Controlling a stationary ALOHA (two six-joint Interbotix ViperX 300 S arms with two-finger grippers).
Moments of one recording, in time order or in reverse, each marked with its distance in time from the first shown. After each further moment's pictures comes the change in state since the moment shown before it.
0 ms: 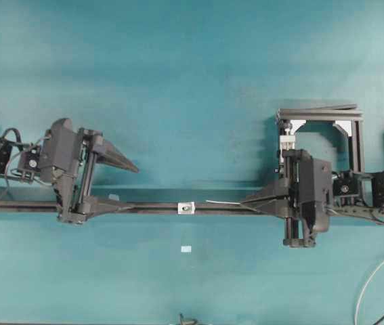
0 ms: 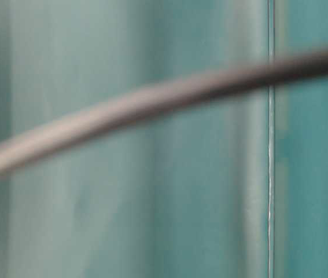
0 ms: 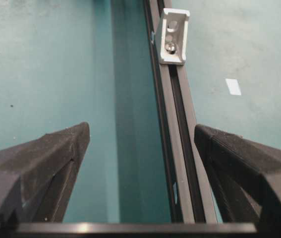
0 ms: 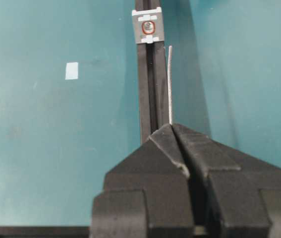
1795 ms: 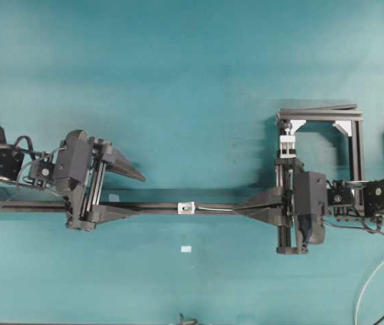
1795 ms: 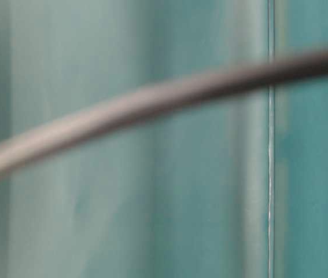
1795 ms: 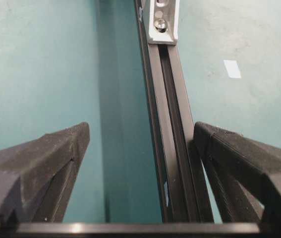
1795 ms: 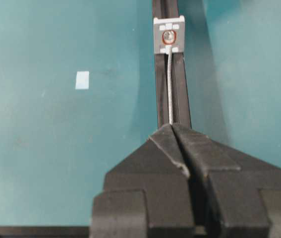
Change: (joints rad) left arm -0.020 0.086 -0.046 0.005 -0.002 0.003; right arm 0.034 0.084 -0.035 0.000 -0.098 -0.006
